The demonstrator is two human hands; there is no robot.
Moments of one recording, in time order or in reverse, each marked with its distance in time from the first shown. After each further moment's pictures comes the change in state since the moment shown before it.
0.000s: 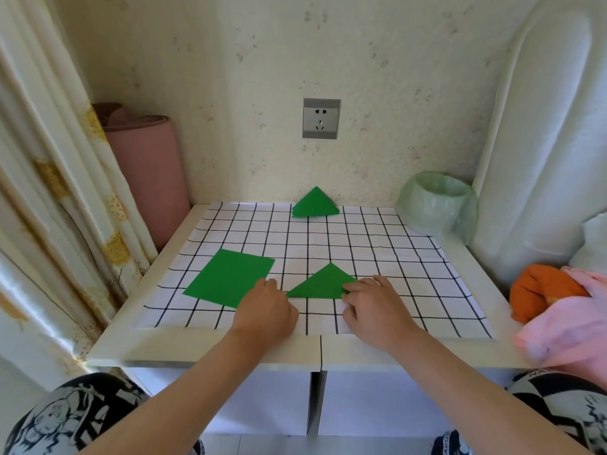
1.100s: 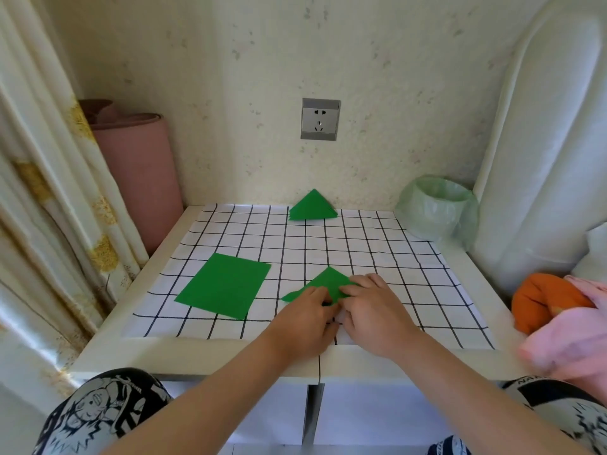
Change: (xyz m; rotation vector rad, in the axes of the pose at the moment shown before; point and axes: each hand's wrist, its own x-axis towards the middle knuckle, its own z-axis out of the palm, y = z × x) left_hand 0.026 0.038 0.036 -0.381 0.223 0.490; right_hand 0.009 0.001 -0.012 -0.044 -0.020 -0.093
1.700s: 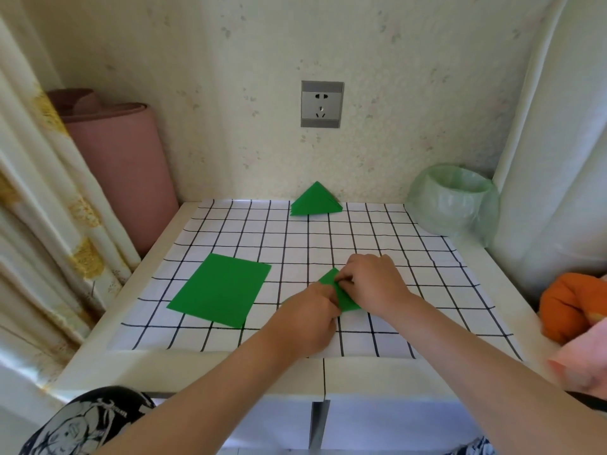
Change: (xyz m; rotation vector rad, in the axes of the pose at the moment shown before) left_hand 0.021 -0.012 -0.007 0.026 -0.179 -0.085; right_hand 0.063 0.027 0.005 0.206 -0.147 0.201
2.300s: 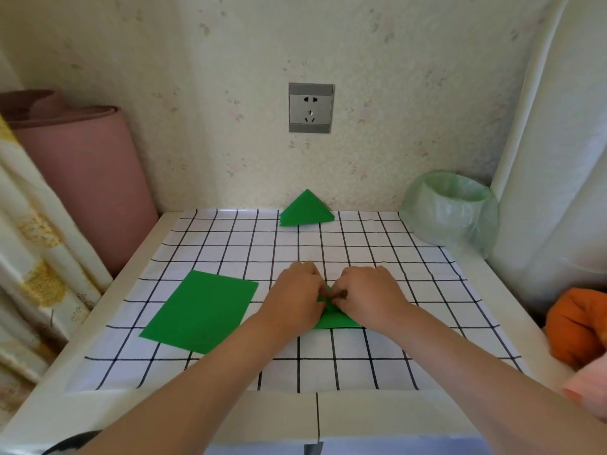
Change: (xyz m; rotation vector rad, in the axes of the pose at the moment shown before) left_hand 0.055 -0.029 -0.012 -0.069 0.059 -0.187; right_hand 0.011 0.002 -0.010 0.024 -0.062 0.000
